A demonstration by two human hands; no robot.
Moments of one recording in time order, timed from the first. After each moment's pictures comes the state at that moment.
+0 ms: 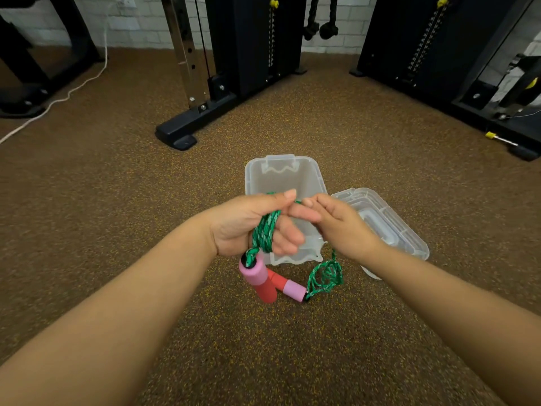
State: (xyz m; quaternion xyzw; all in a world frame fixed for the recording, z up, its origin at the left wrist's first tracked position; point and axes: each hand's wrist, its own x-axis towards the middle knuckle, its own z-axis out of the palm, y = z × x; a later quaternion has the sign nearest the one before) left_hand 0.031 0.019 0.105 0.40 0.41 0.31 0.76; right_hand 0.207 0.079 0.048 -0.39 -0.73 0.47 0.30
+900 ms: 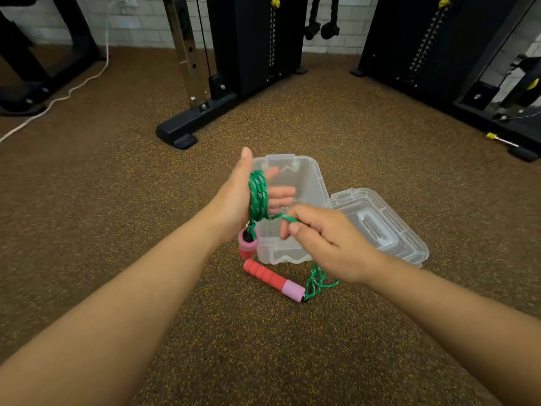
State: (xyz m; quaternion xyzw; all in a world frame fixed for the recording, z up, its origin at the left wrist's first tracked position) left_hand 0.032 0.036 0.097 0.37 0.55 0.47 0.59; right_hand 0.204 0.040 0.082 -0.27 -0.87 0.35 0.25
